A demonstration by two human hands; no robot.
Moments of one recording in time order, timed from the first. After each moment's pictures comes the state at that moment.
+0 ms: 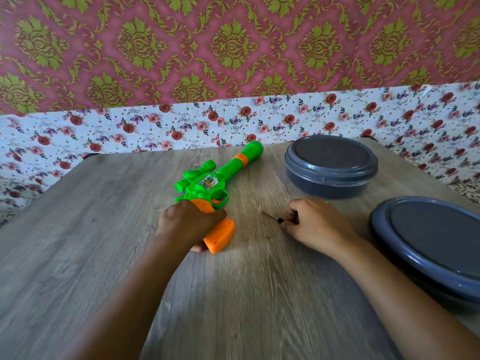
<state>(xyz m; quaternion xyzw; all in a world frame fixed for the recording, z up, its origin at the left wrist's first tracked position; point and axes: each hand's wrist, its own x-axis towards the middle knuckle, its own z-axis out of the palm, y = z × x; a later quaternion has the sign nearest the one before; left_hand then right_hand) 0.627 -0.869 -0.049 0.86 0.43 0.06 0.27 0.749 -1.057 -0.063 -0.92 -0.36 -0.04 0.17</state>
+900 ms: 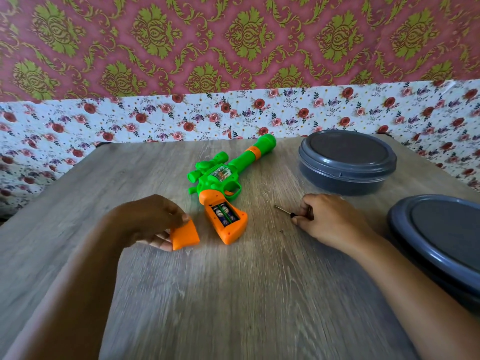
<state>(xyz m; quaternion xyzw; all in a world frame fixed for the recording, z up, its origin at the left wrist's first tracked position) 0.573 -0.824 -0.024 0.77 0.40 -0.07 0.49 0.750 -1.056 -0.066 -0.91 -0.37 -0.04 0.17</state>
